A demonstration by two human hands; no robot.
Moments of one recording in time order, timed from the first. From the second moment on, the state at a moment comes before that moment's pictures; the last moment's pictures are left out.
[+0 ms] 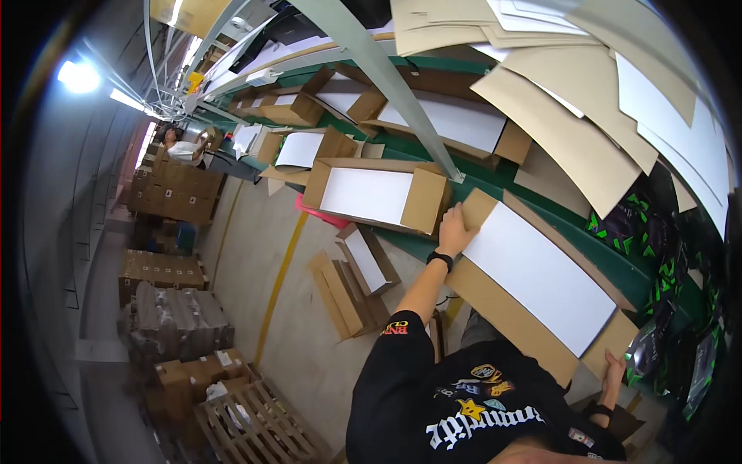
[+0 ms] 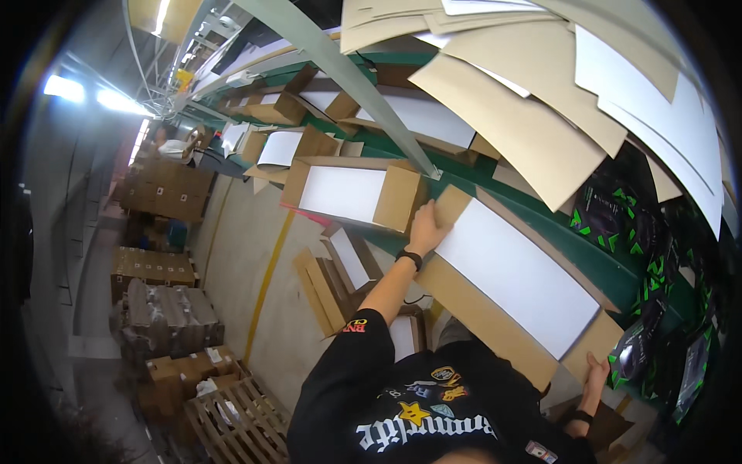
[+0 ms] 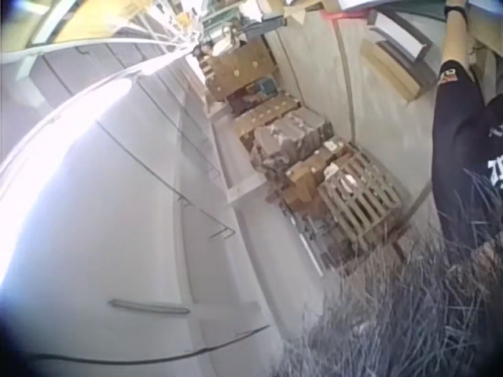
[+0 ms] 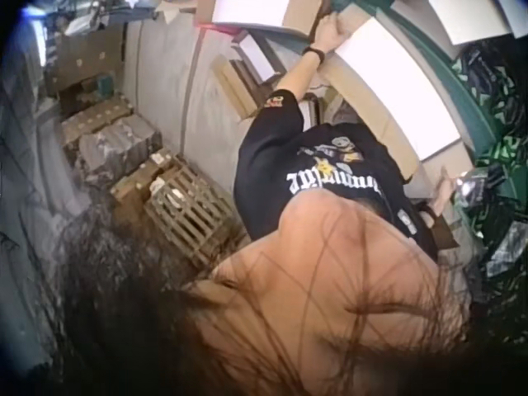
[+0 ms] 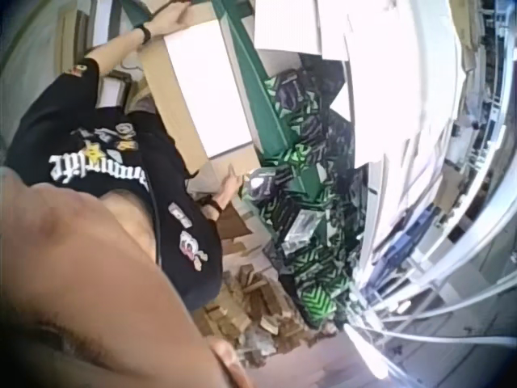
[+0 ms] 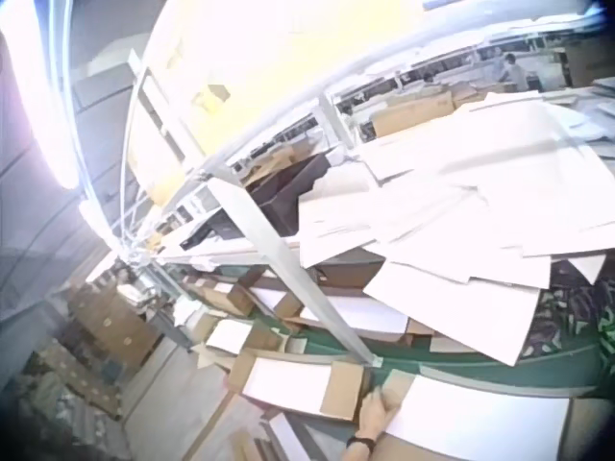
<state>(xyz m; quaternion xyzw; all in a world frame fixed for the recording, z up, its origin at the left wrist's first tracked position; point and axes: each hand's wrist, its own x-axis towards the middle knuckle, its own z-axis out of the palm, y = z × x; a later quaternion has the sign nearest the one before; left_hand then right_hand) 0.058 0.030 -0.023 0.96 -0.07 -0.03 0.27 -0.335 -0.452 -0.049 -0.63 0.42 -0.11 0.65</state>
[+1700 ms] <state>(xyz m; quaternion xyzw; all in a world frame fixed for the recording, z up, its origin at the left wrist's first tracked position) -0.022 0.510 -0.244 0.96 0.15 -0.05 0.24 -0.242 0.047 -0.348 -0.70 0.43 0.17 0.54</state>
